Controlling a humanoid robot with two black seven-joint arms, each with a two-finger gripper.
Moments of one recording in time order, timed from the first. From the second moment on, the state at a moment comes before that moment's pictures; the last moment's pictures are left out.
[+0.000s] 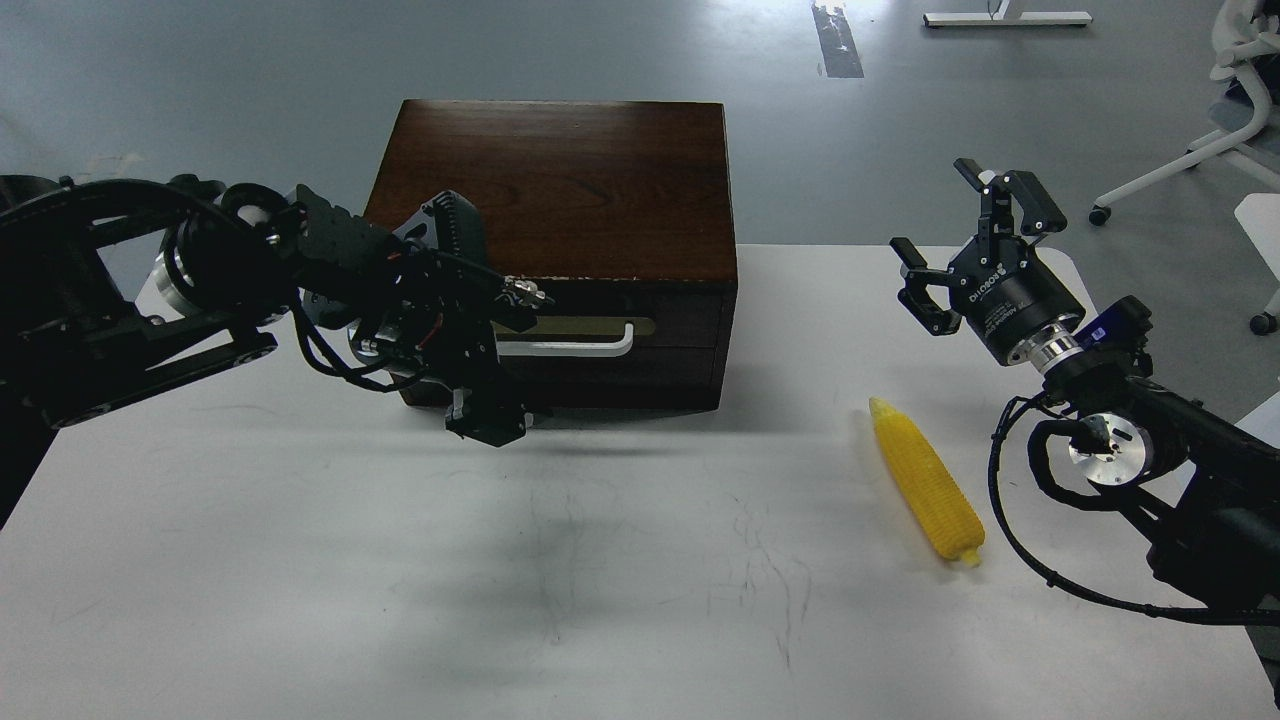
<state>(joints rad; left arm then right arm) -1.30 0.63 -0.04 -1.40 2.18 -0.49 -0.49 0.66 -0.45 0.55 0.86 -0.12 0.36 0.49</state>
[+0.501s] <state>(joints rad) -1.30 0.60 -0.01 -1.36 2.18 -0.49 -0.49 0.66 -0.45 0.55 0.86 -0.12 0.36 0.49</state>
